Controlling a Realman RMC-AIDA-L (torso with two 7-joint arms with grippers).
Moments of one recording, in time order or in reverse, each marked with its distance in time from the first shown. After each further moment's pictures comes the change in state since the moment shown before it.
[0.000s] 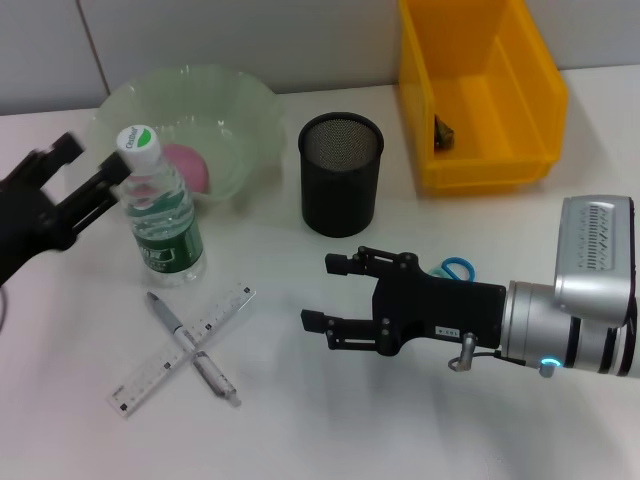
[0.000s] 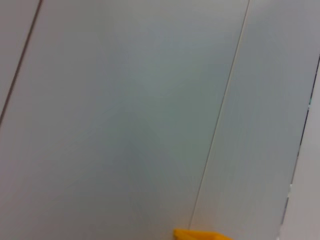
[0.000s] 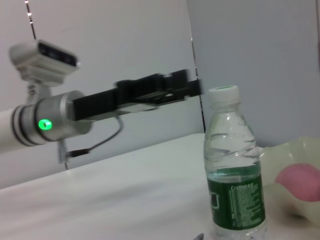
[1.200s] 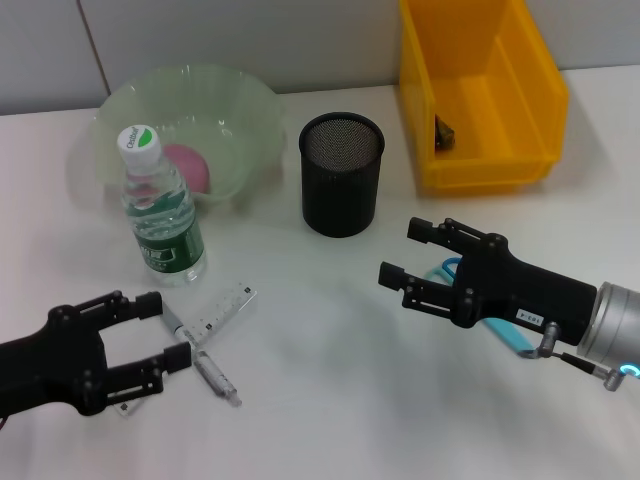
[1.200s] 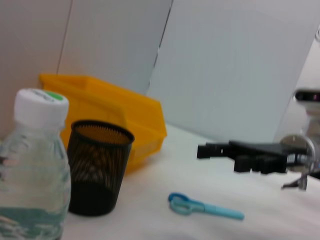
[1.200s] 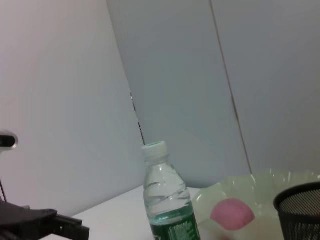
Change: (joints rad) left arm 0.107 0.030 0.086 0.373 0.514 0.138 -0.324; right arm -0.127 -0.015 0.219 -0.003 -0.008 -0.142 0.023
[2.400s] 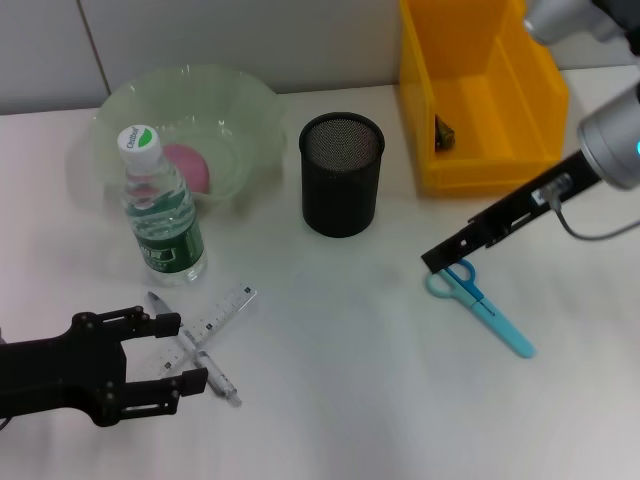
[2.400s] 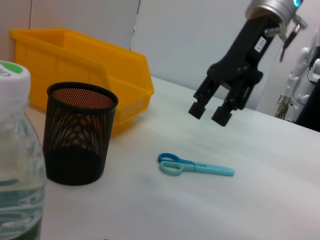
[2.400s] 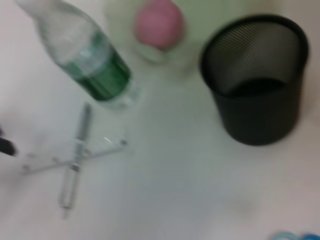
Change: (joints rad) left arm -0.009 -0.041 0.006 0.206 0.194 0.003 -0.138; right arm 0.368 -0.030 0.105 -0.886 -1.301 -0.303 1.648
